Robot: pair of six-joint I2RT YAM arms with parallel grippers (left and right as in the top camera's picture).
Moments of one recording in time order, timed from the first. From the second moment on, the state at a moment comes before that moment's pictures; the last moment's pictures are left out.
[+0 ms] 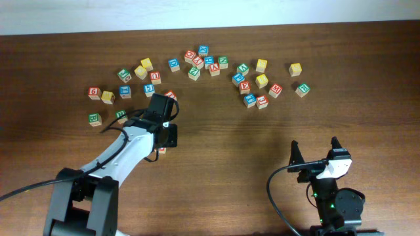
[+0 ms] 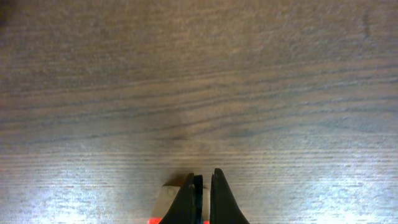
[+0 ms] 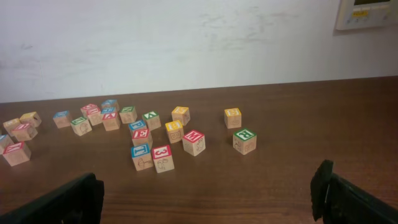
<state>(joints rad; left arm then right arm) -0.31 1.69 0.96 -0.54 -0.12 -0.24 -0.02 0.01 0.01 -0.07 -0.07 0.11</state>
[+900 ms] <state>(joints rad) -0.31 1.69 0.96 -0.54 -0.10 -0.25 -0.02 0.01 0.01 -0.07 -0.07 0.11</state>
